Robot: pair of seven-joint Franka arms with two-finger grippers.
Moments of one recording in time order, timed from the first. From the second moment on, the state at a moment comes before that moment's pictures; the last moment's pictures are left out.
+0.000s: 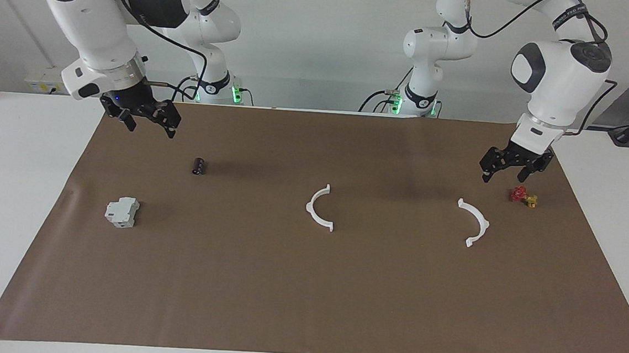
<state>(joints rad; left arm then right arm) 0.05 -0.07 -0.04 -2.05 0.00 2.10 0.02 0.15 -0.02 -0.15 -1.70 0.00 1.61 0.15</state>
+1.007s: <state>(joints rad) 0.05 0.01 -0.06 -2.30 0.00 2.48 -0.36 0.06 -0.04 -0.13 -1.57 -0.06 1.49 0.02</state>
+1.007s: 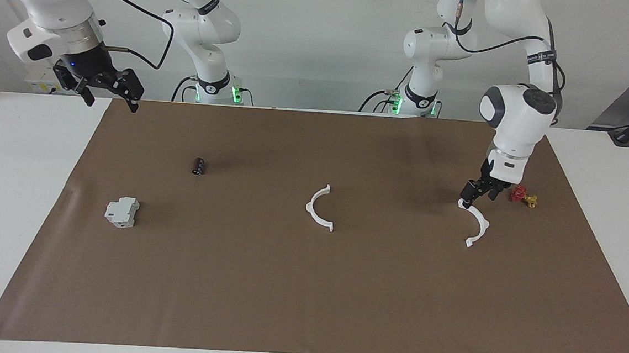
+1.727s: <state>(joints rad) 0.10 0.10 -0.05 -2.33 0.00 2.52 -0.21 0.10 -0.03 -0.11 -1.57 -0.04 1.49 0.07</state>
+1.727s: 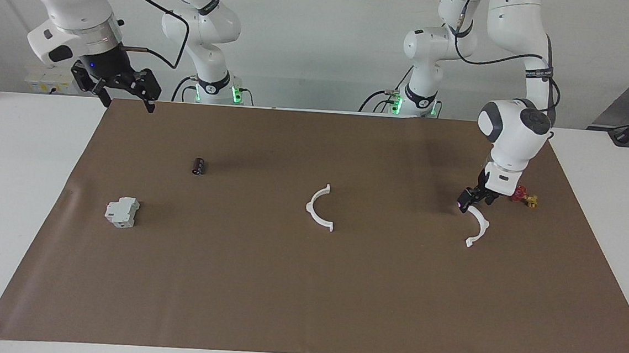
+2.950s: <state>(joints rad) 0.11 0.12 -0.05 -2.33 0.00 2.57 -0.24 0.10 -0.03 -0.11 -1.57 -0.04 1.49 0.07</state>
